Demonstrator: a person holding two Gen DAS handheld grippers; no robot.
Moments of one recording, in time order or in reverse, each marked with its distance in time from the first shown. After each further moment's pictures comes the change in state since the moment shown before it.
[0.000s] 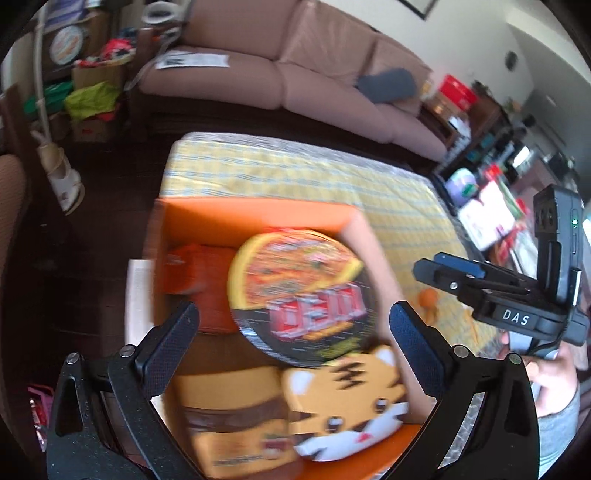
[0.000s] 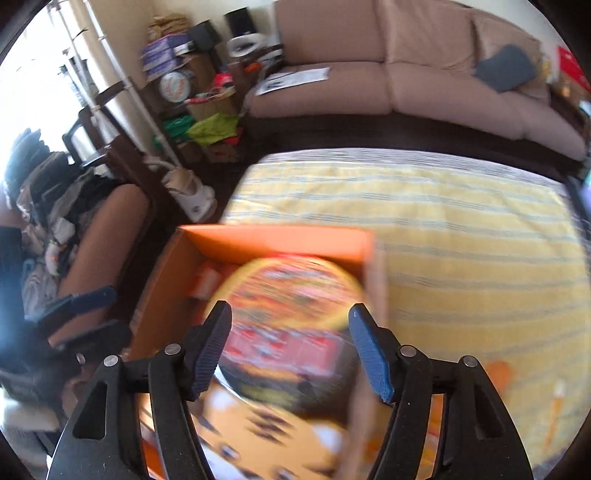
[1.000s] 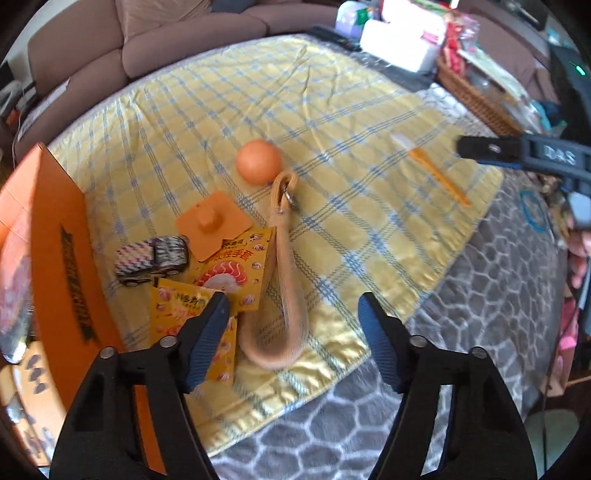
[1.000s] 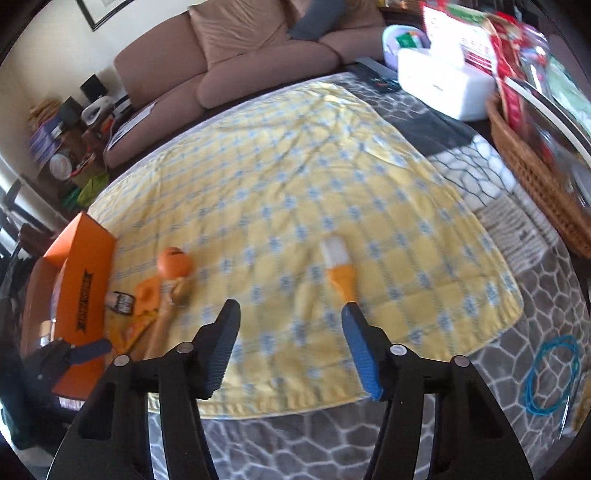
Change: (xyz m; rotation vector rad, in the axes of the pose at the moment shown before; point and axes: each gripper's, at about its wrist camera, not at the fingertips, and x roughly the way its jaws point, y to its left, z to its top) left arm 0.162 -0.259 -0.137 0.482 0.258 0.067; right arm -0.115 -0.305 -0.184 0.409 -0.048 -0.209
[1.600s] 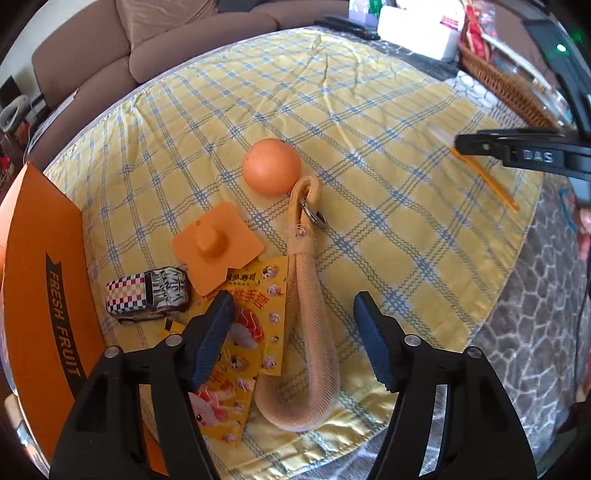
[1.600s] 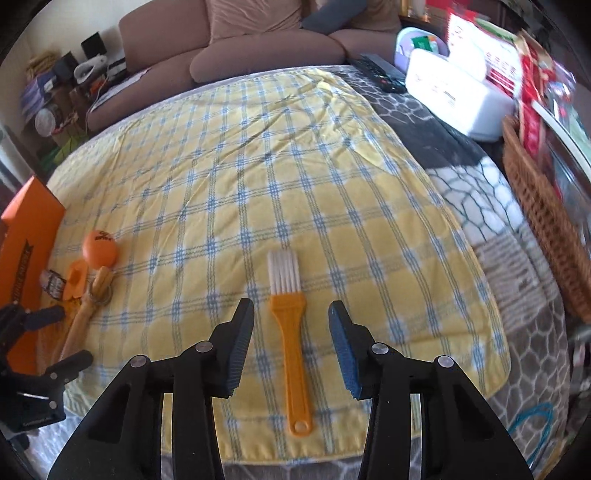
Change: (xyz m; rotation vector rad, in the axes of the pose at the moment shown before) left arm 0.037 0.003 0.019 0.046 -0.003 0.117; right arm 0.056 -0.012 0.018 -0.177 0.029 -0.137
